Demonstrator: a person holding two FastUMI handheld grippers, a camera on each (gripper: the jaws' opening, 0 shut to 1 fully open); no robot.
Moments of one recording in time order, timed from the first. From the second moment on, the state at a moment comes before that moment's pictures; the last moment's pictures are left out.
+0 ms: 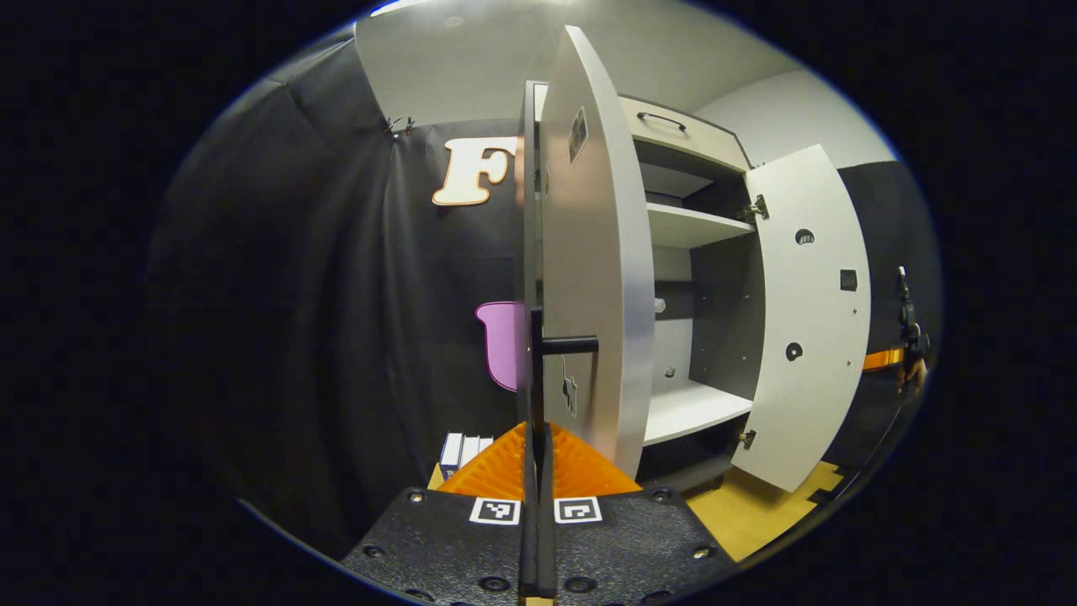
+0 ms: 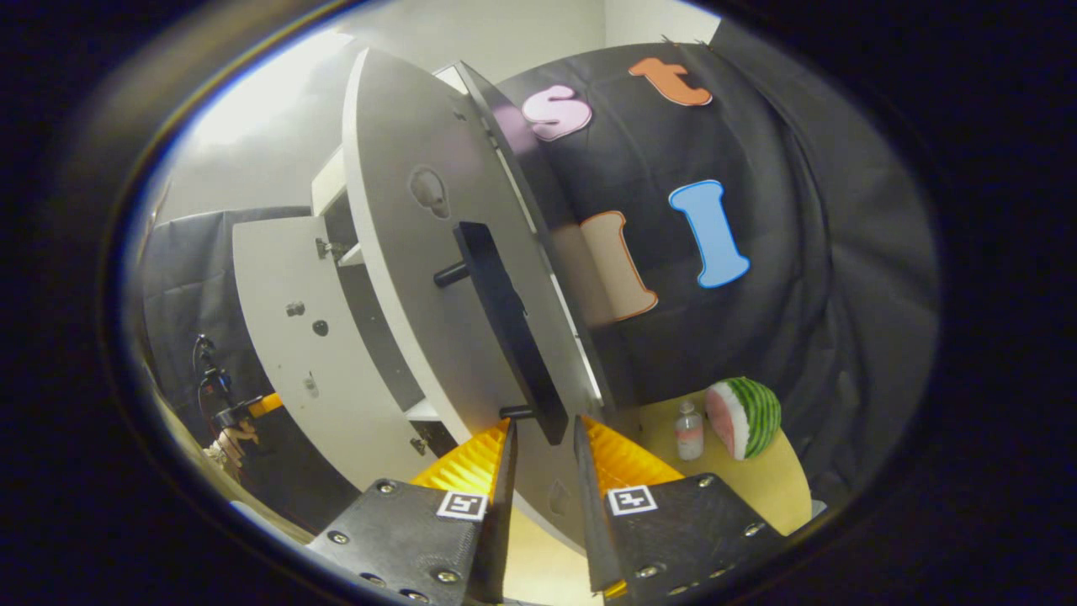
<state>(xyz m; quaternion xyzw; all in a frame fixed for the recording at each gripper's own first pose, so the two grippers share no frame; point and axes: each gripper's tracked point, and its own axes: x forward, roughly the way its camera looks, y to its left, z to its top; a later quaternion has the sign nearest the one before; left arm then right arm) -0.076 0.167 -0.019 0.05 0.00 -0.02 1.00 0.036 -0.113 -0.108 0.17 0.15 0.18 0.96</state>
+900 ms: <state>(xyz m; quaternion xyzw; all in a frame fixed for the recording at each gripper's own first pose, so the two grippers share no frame) -0.127 0.186 -0.007 0.05 -0.01 0.10 0.99 0.019 -0.129 -0.094 0.07 0.14 0.15 0.98</state>
